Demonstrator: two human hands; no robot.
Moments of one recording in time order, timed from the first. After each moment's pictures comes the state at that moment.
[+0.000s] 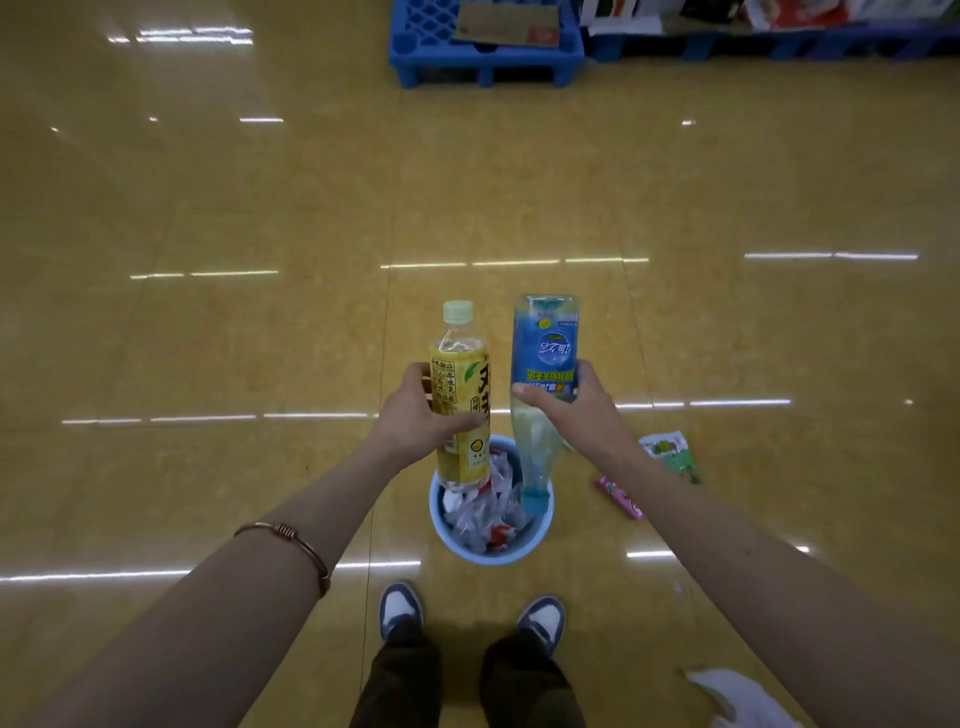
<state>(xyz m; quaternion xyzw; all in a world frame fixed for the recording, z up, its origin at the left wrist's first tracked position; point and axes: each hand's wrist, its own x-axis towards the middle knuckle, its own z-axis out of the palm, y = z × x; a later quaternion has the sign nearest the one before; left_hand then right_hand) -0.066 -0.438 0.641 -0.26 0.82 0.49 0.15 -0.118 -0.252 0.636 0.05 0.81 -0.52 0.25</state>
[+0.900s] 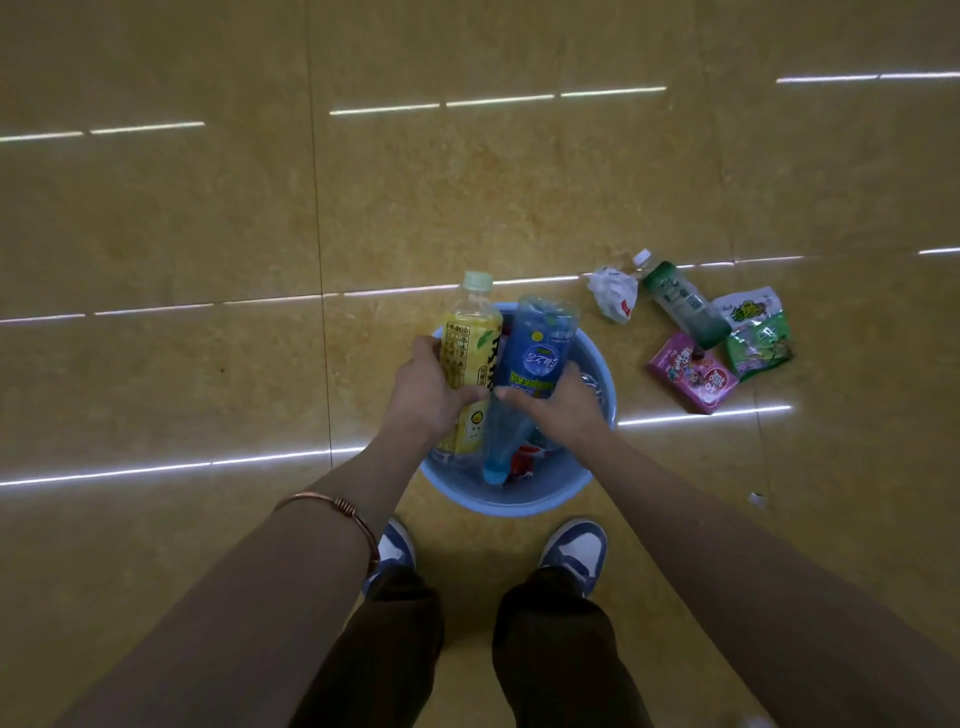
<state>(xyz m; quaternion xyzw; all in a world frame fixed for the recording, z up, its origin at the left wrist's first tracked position) -0.055 -0.428 0.265 -0.29 0.82 0.43 0.25 -0.076 -0.272 0.241 0.15 0.82 -0.41 0.36</state>
